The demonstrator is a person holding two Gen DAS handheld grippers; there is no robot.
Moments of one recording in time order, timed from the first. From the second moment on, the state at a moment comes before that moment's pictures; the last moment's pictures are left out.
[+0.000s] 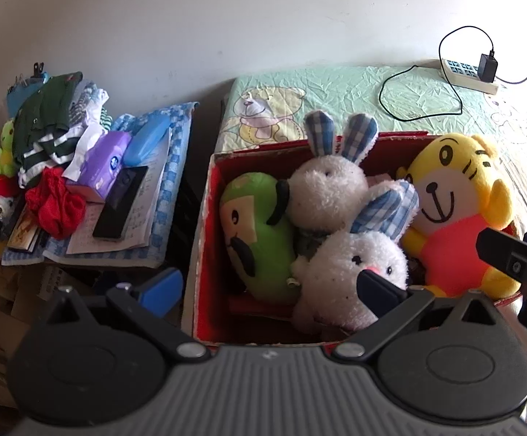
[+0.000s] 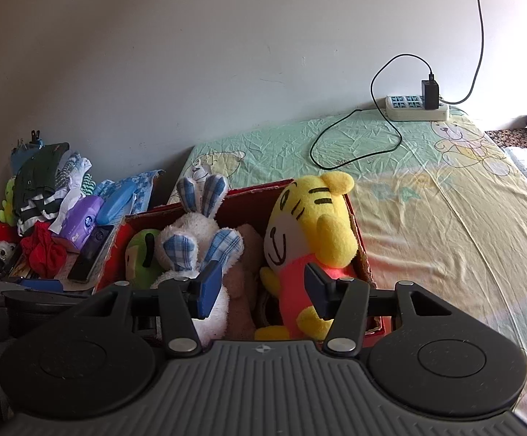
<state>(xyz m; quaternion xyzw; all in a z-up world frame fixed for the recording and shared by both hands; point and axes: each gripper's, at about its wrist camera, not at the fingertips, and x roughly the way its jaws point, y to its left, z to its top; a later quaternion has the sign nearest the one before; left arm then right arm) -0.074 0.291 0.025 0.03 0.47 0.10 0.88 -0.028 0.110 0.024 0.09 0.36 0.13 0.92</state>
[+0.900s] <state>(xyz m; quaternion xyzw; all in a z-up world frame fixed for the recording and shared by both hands) -0.051 0.303 0.003 -0.03 0.48 0.06 0.88 0.004 0.116 0.012 0.07 0.40 0.12 0.91</state>
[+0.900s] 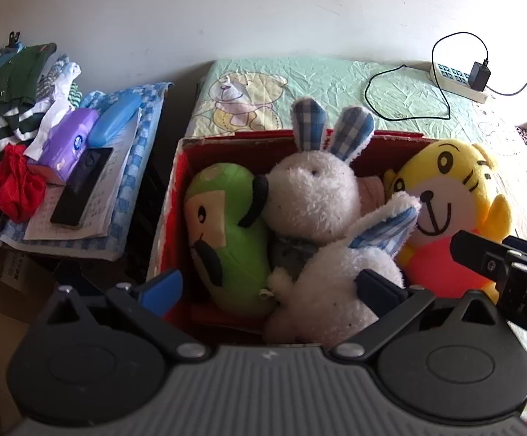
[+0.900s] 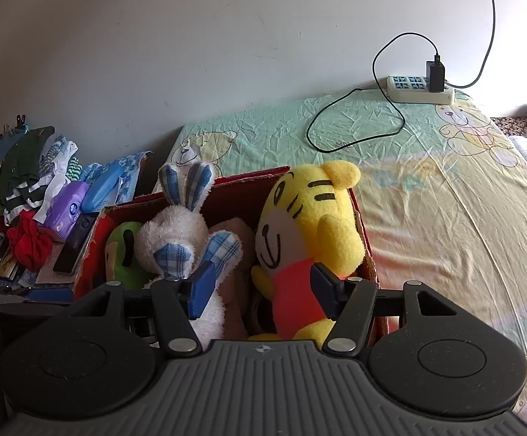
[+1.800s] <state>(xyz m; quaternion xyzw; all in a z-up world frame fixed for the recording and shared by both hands) -0.058 0.297 0.021 0.03 0.50 0.06 0.86 0.000 0.111 0.019 0.07 0.39 0.13 0.91</state>
